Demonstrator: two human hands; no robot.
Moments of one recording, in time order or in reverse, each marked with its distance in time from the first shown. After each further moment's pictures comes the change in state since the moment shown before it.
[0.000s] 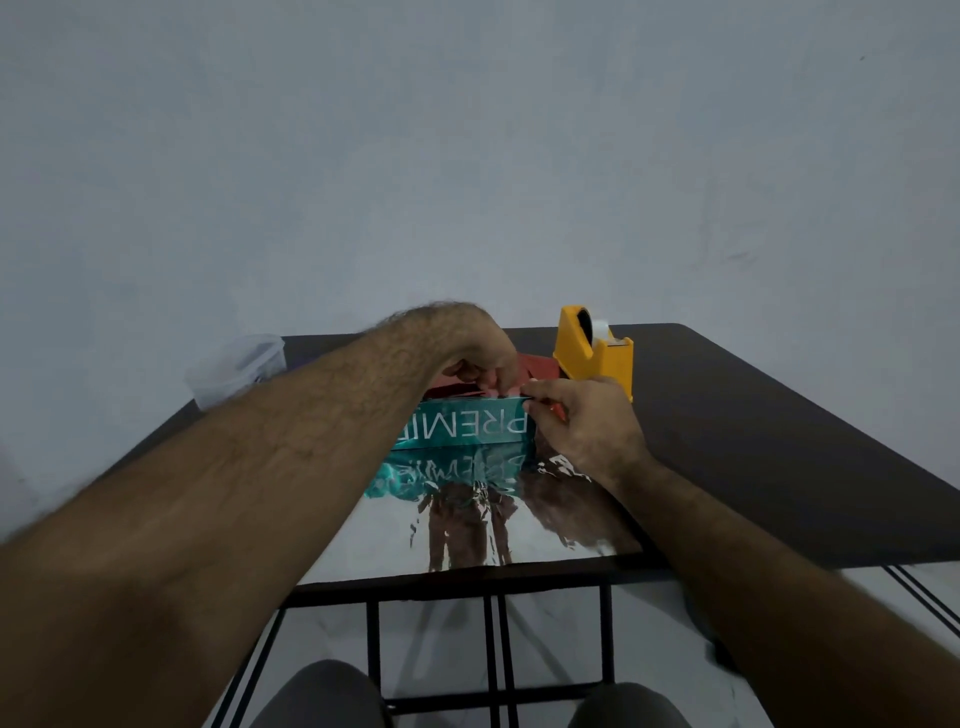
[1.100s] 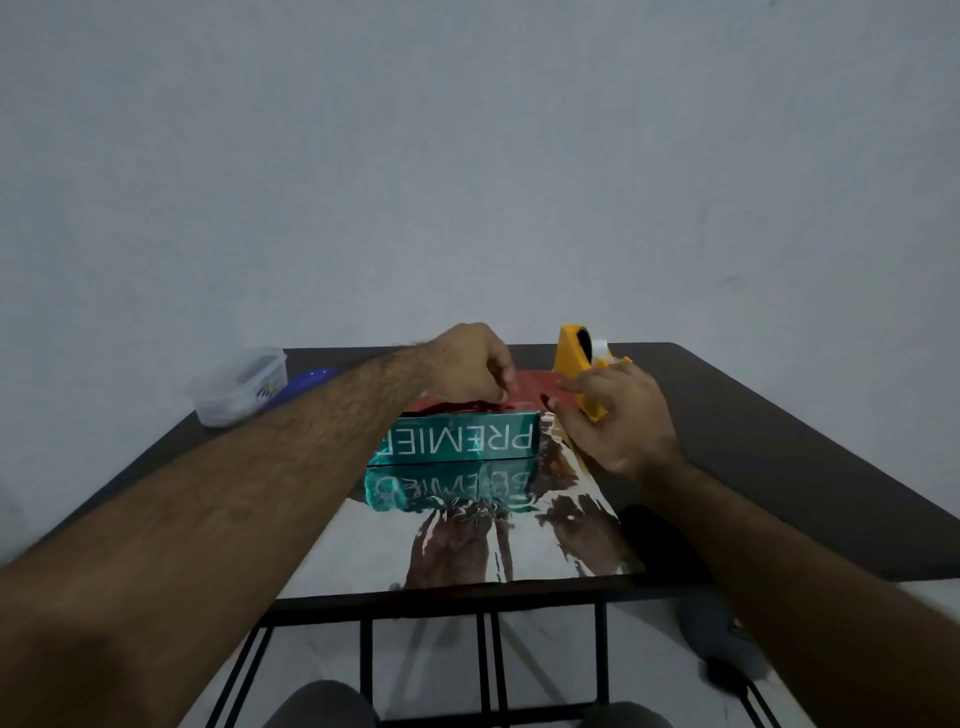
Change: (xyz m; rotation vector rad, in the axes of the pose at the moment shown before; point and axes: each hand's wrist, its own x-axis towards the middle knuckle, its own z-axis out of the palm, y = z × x) left_hand 0.001 -0.048 0.010 -0.134 0.348 0.532; right_hand 0.009 0.012 -0.028 -0.186 0.075 -0.001
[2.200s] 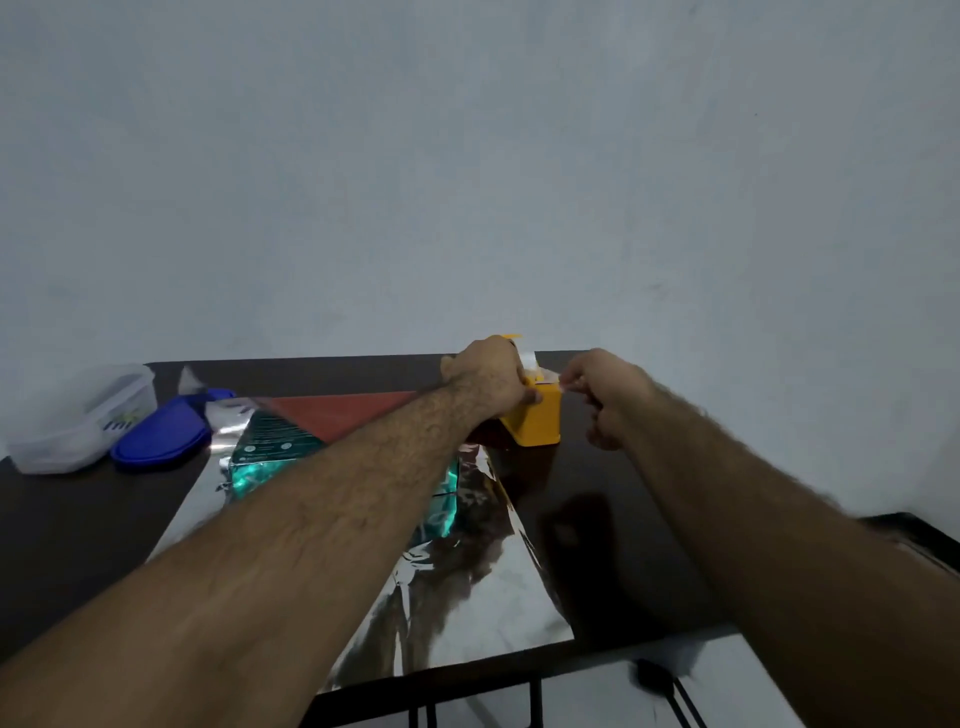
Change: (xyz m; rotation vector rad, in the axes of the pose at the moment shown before) left_hand 0.128 0.066 0.089 0.142 0.185 -0.207; right_hand 0.074 0.056 -0.025 0.703 -0.091 1.410
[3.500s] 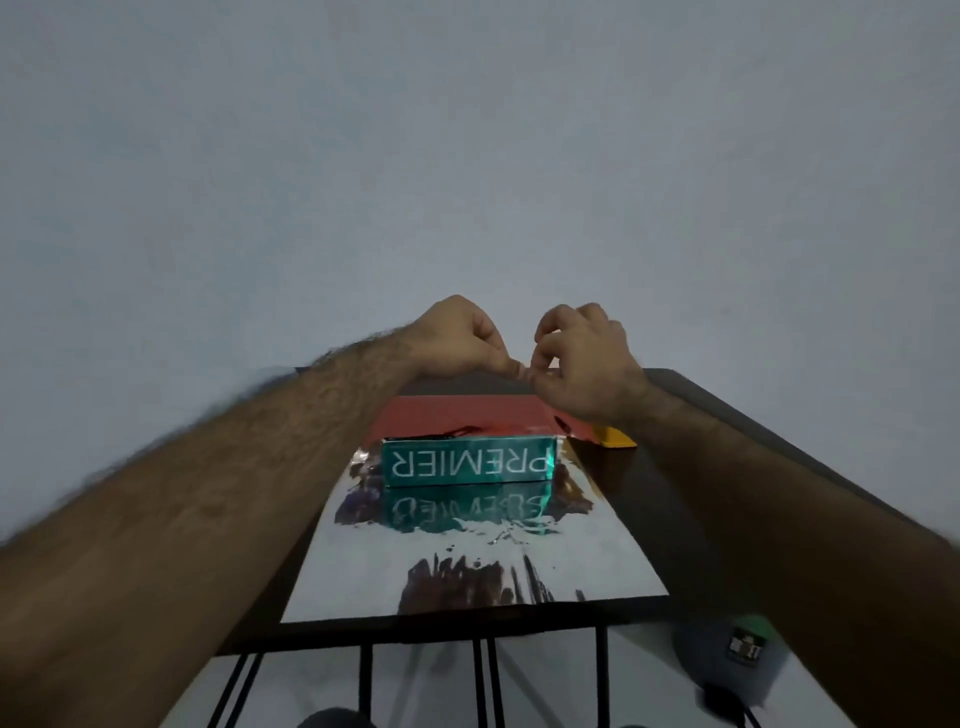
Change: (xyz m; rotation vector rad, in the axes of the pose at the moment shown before) left_hand -0.102 -0.116 -0.157 -0.418 -0.070 0.174; right_hand -0.109 -0.019 0.069 -1.075 0.008 -1.359
